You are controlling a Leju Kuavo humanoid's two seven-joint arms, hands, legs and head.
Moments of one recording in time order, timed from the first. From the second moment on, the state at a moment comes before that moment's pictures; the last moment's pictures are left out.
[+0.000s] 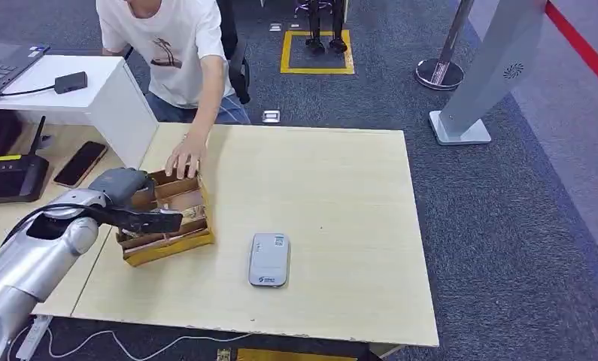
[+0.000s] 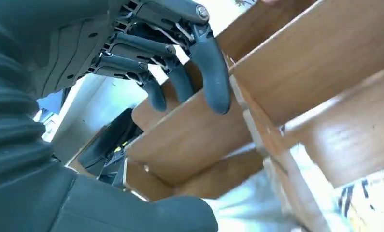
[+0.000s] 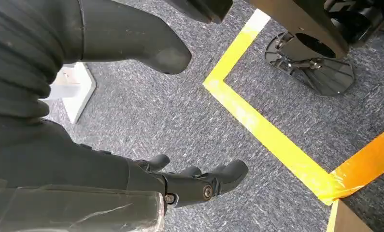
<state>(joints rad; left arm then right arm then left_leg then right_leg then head) -0.70 0.51 -0.64 -1.08 -0.83 -0.42 0.06 -0.21 0.13 -0.71 -0.25 1.41 0.08 0.03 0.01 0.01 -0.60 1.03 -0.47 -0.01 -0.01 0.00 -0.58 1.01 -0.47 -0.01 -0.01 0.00</state>
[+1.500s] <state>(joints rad) -0.29 0.17 -0.31 -1.37 -1.42 -0.18 0.09 -0.16 0.13 -0.77 -0.25 1.37 0.05 0.02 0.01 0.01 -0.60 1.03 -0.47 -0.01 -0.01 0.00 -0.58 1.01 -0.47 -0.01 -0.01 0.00</state>
